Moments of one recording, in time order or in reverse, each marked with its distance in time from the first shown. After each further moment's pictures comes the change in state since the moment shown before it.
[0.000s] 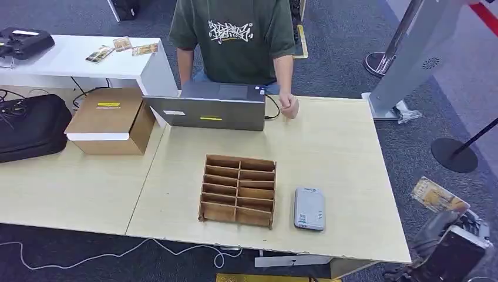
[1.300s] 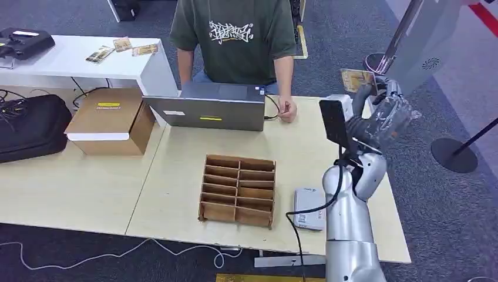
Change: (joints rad) left arm -0.018 0.019 -0.046 0.000 -0.093 0.008 0.010; right arm -0.754 0.003 0.083 0.574 0.812 -0.006 0.151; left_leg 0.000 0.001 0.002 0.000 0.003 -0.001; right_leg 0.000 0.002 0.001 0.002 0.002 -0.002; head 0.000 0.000
